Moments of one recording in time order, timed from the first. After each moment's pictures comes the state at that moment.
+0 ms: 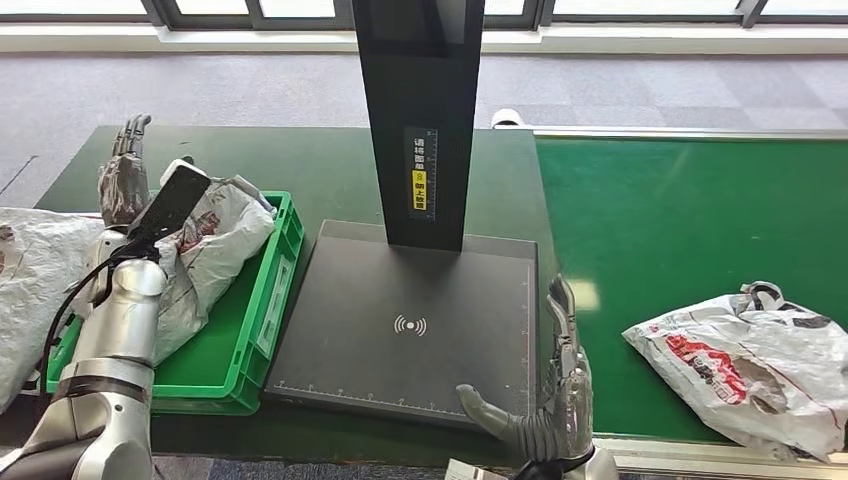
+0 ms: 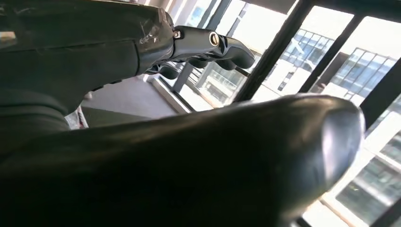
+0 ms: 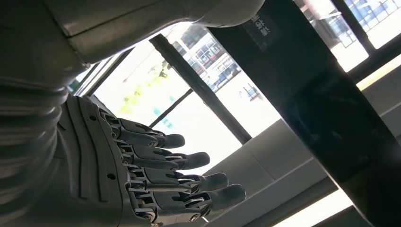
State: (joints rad) left arm -0.61 0.04 0.28 -0.91 -0.79 0.21 -0.29; right arm 0.15 0.12 0.44 -1.61 0.86 -0.66 -0.51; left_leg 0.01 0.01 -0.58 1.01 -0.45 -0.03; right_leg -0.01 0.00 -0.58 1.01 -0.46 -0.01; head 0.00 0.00
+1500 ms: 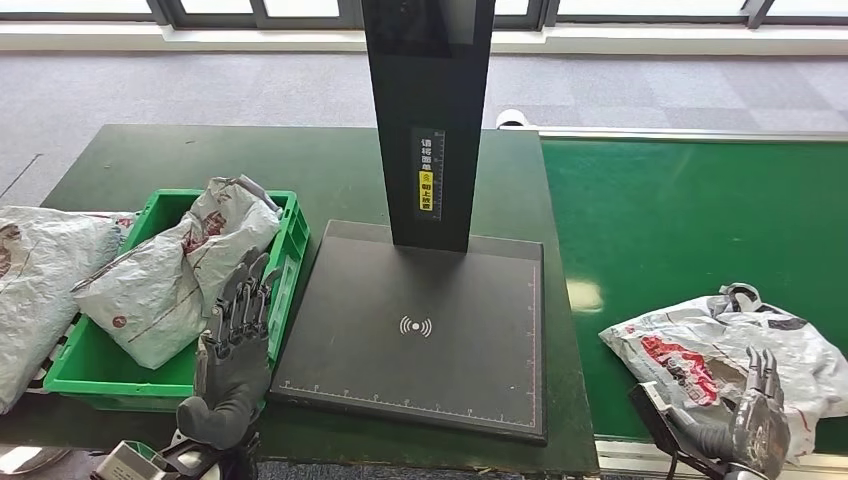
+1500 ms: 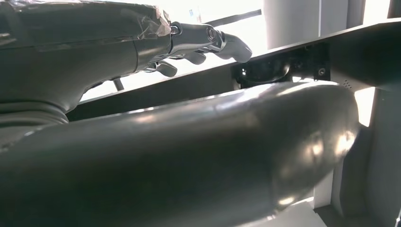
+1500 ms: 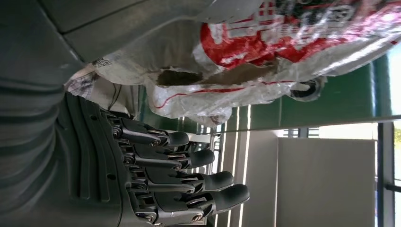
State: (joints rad) left arm 0.15 -0.20 -0.16 -1.73 -0.12 -0.27 -0.67; right arm 0.16 0.04 -0.40 -1.32 1.34 -0.31 -0.02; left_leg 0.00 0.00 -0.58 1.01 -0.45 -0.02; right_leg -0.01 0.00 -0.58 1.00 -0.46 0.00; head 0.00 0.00
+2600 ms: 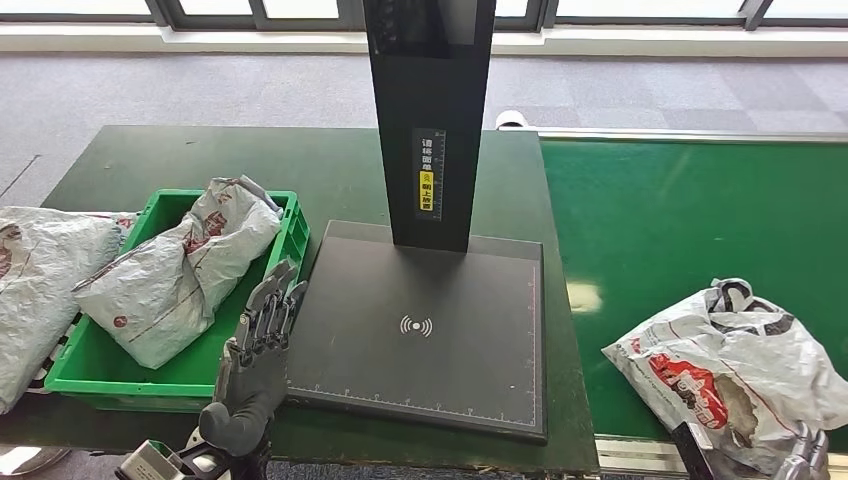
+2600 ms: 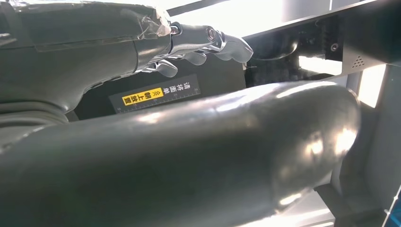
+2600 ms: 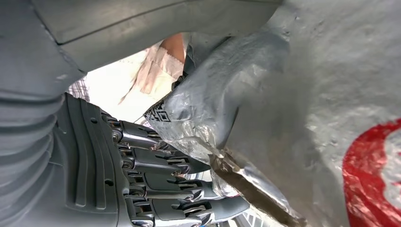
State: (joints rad) left arm 0.15 -0.16 -0.21 -1.69 -0.10 -0.27 -0.67; right arm 0.04 0.02 -0.69 -0.88 1.44 -0.40 -0.01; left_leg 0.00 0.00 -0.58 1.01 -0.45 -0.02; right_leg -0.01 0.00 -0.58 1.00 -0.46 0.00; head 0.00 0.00
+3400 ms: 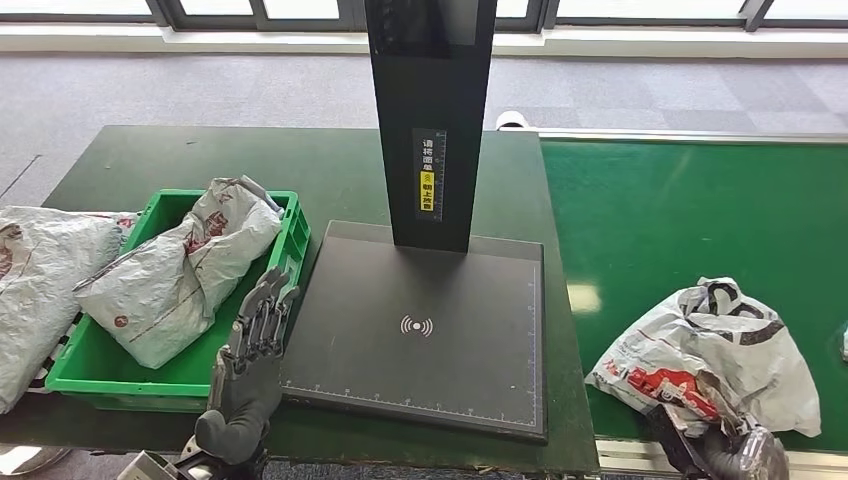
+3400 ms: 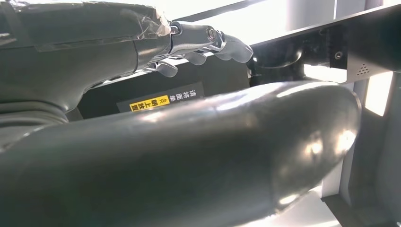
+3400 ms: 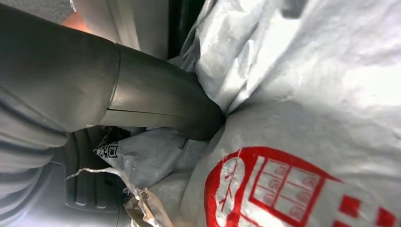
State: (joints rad) left arm 0.19 -0.16 -0.21 -1.71 -0.10 -0.21 -0.67; right arm -0.09 0.00 -0.71 -0.68 1.35 -0.51 -0.22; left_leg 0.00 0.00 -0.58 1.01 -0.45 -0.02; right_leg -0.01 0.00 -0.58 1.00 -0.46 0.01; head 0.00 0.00
